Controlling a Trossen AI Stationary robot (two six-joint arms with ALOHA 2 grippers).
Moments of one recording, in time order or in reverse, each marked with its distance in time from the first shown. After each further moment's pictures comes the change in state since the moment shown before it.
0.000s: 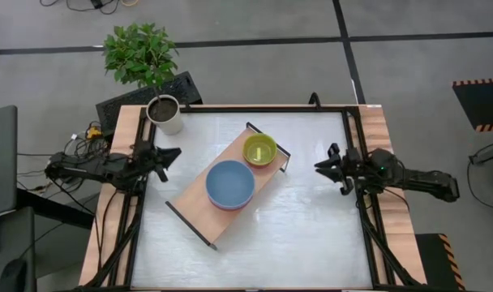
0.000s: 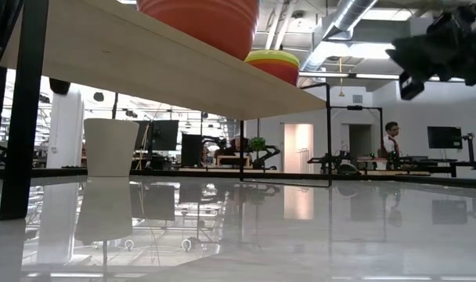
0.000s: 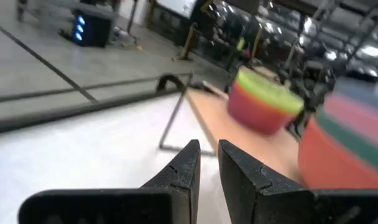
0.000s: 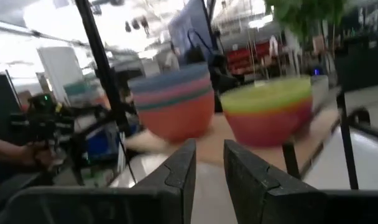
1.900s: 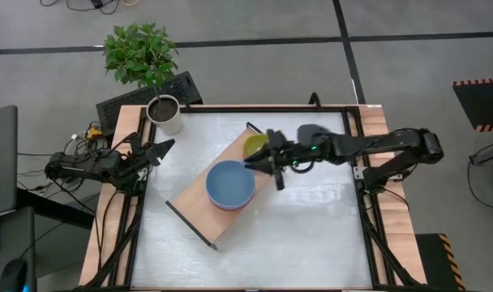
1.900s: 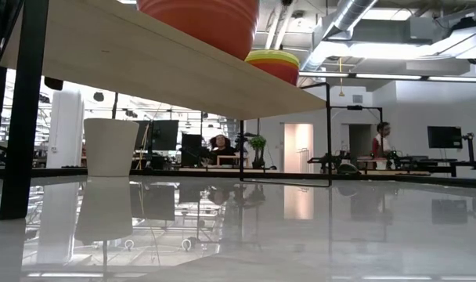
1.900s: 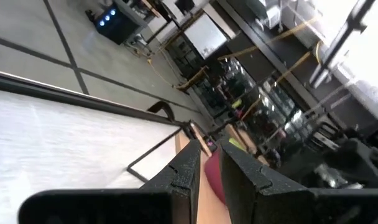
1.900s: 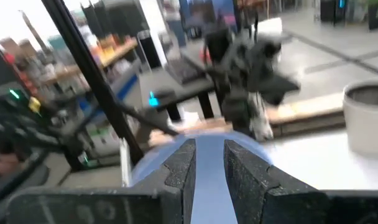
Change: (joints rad) left arm 0.000 -0.003 0.047 0.066 -0.142 -0.384; right arm 0.200 1.373 1.190 -0.090 0.101 -0.021
